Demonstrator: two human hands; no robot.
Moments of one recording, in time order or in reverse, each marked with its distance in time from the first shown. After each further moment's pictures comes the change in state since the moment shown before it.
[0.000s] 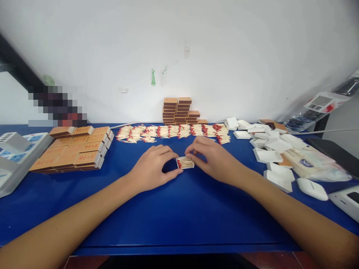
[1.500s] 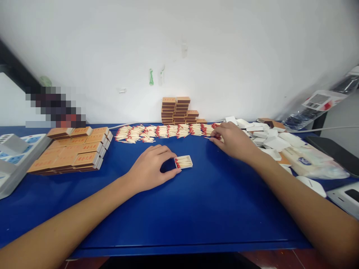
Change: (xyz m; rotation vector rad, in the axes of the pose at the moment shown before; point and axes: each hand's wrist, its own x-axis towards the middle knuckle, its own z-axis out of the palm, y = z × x) left_hand -0.002 -0.002 -0.001 -0.017 0.007 -0.004; right_hand -0.013 0.093 -0.024 -0.371 -0.006 0.274
